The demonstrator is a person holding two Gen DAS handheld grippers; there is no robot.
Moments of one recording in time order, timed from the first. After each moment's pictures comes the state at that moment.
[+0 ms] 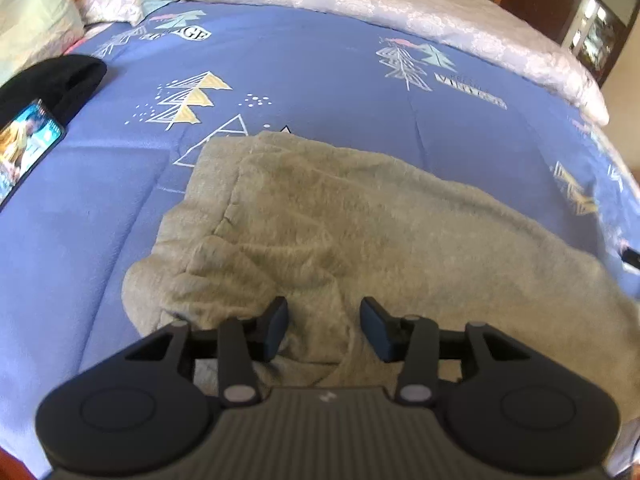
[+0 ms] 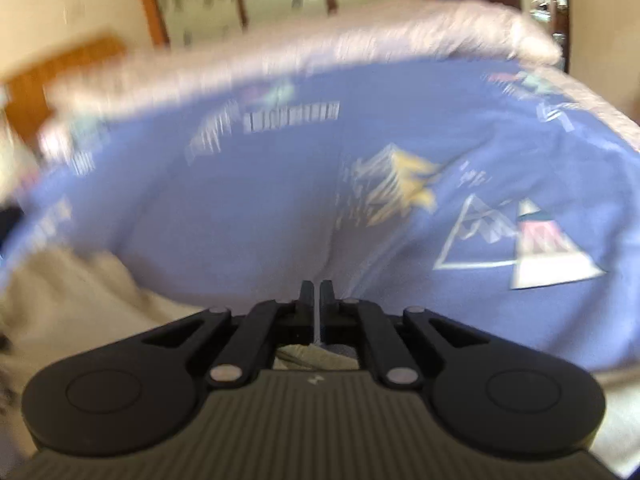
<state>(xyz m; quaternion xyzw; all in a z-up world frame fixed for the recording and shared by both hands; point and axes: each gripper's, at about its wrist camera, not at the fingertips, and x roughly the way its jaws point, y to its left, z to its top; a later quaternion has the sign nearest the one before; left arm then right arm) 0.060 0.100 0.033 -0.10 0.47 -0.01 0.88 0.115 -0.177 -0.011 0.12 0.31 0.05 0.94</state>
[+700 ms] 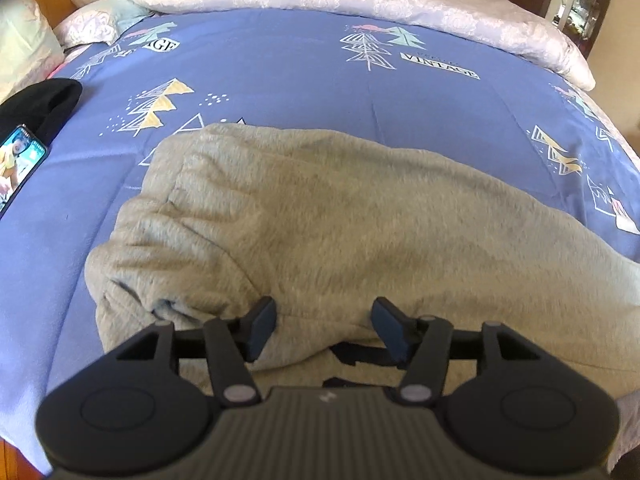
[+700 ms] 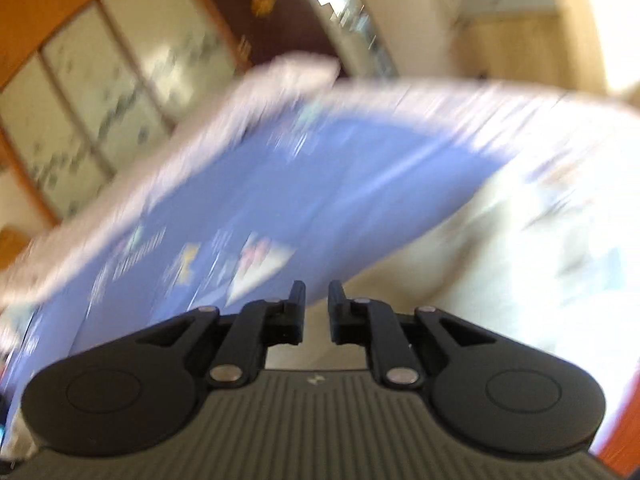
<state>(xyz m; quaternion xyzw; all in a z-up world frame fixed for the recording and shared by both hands) 0.051 0.047 0.029 -0.04 0.47 -0.01 0.88 -0.046 -0.348 -0.020 0.31 0.19 -0.17 0.92</state>
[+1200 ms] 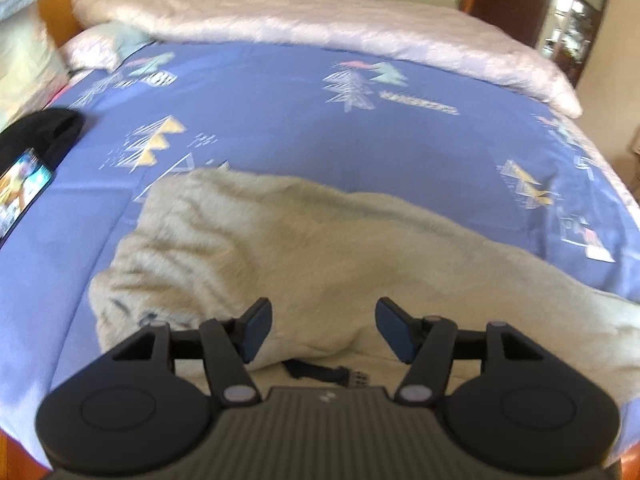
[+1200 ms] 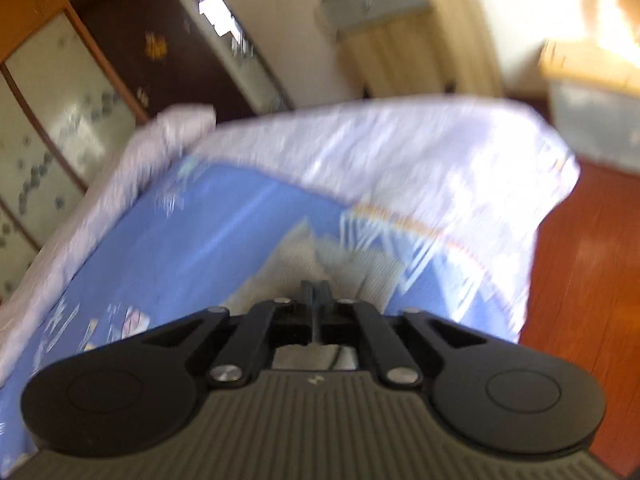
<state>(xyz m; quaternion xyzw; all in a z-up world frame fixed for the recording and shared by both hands) 0.035 0.018 0.070 -0.05 0.43 -0.03 0.90 -0.090 -0.419 -0.056 0.35 0.18 -0.30 0.87</state>
